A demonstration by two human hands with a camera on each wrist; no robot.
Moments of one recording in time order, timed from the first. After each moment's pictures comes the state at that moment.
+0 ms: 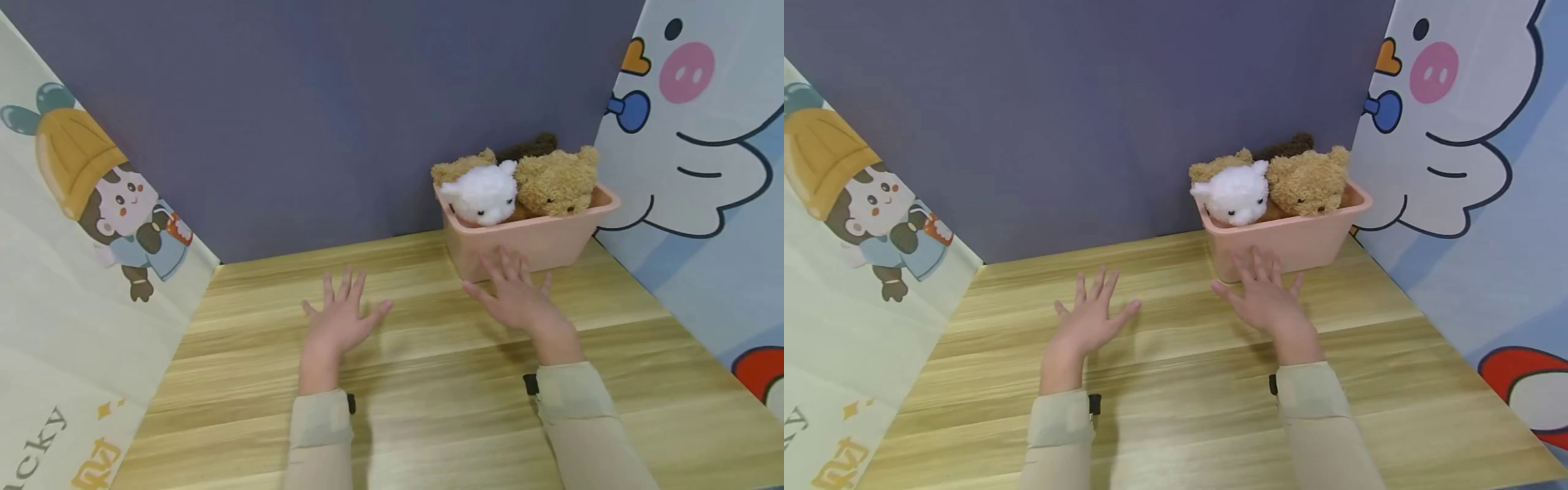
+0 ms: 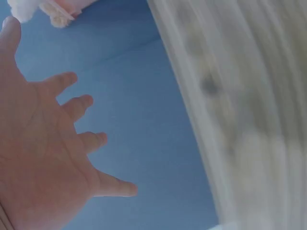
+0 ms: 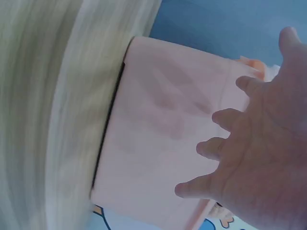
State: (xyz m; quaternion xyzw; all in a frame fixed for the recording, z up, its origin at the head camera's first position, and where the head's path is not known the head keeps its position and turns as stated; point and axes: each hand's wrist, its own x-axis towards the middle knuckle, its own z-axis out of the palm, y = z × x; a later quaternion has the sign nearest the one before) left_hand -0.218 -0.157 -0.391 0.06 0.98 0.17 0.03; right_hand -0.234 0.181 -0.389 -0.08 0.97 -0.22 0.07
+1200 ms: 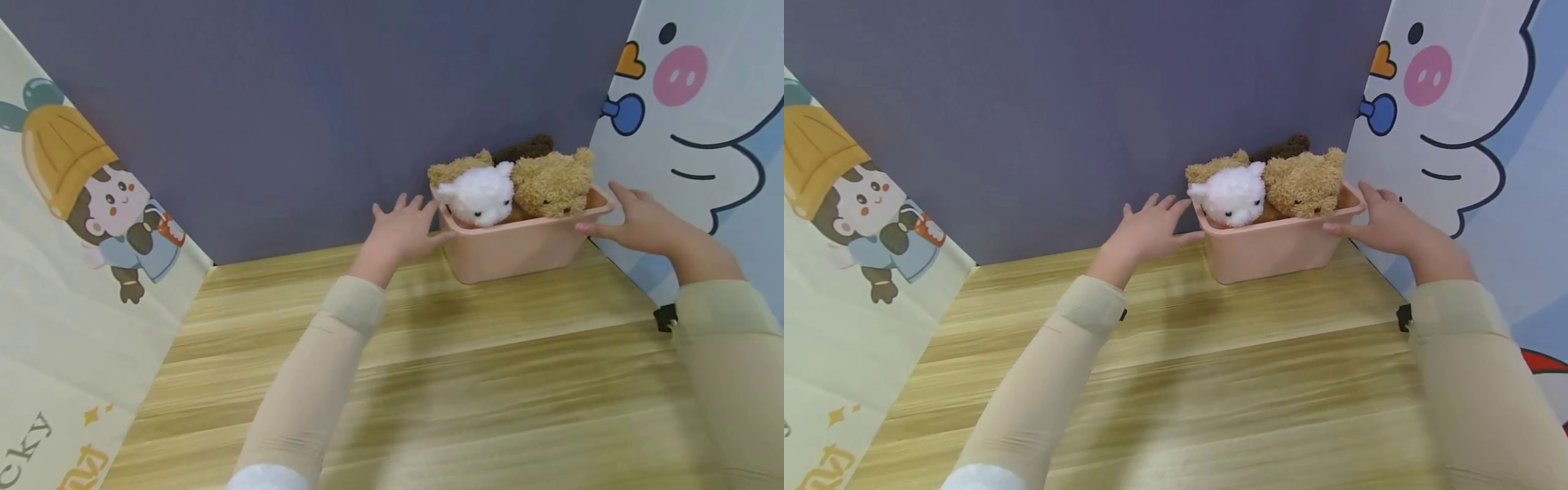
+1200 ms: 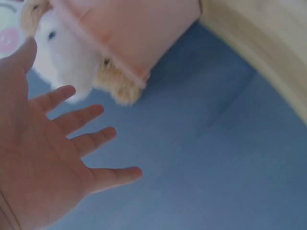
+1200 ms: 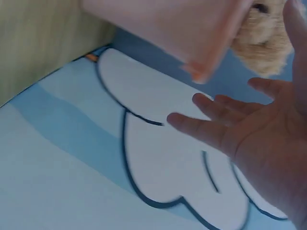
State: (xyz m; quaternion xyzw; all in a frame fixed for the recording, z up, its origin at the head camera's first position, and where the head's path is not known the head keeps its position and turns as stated) left_hand -0.305 -0.037 -0.273 0.19 0.98 0.02 0.03; right_hand -0.285 0.375 -0.296 -0.04 0.98 -0.18 0.05
